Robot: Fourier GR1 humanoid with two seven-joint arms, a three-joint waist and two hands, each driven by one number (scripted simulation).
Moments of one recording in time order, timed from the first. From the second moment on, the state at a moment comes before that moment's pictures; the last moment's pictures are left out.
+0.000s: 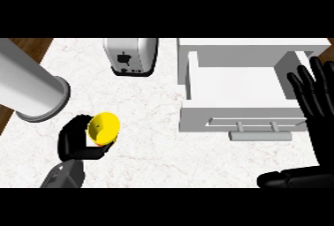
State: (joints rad) left arm -0.30 0.14 0.19 -0.65 0.29 -0.20 -0.98; right arm -0.10 -0.10 -0.07 -2.11 -0.17 0.13 0.21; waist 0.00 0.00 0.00
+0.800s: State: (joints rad) left arm -0.29 0.08 0.02 -1.29 0.33 -0.14 -0.54; right arm -0.07 -0.10 -0.08 -2.10 -0.18 0.14 0.20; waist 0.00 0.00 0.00
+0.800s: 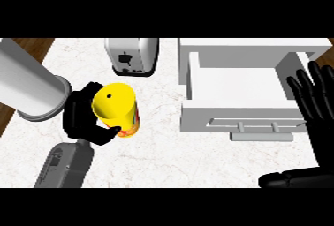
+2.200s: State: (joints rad) left arm -0.95 0.00 -0.07 -1.11 0.22 0.24 -0.15; right arm -0.06 -0.10 -0.10 -2.09 -0.17 0.15 0.17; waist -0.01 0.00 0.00
